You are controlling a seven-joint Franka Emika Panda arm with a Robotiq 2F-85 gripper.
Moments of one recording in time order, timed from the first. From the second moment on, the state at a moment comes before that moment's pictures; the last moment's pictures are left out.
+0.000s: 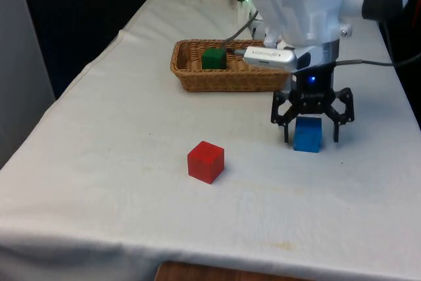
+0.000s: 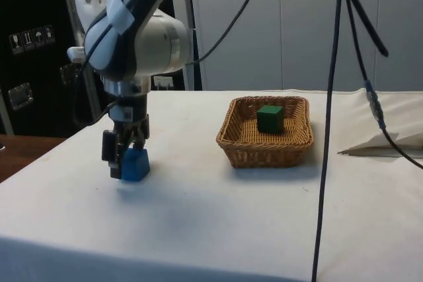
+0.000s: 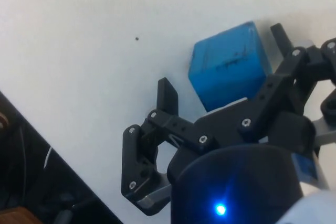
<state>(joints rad) 0.73 0.81 -0.62 -1.81 0.88 2.52 -0.45</state>
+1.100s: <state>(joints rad) 0.75 0.75 -0.63 -1.85 0.87 2.51 -0.45</state>
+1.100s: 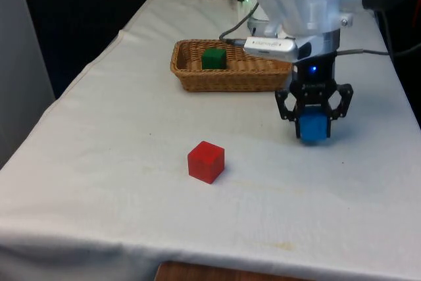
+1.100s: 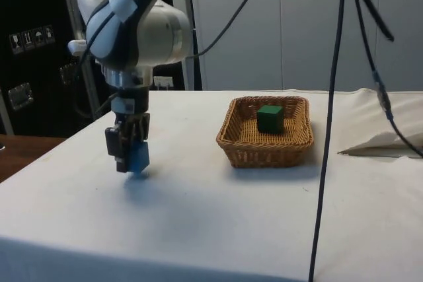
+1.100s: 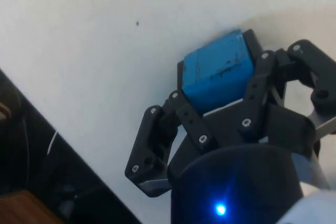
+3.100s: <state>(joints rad) 0.77 0.09 -0.67 -2.46 0.45 2.68 -0.45</state>
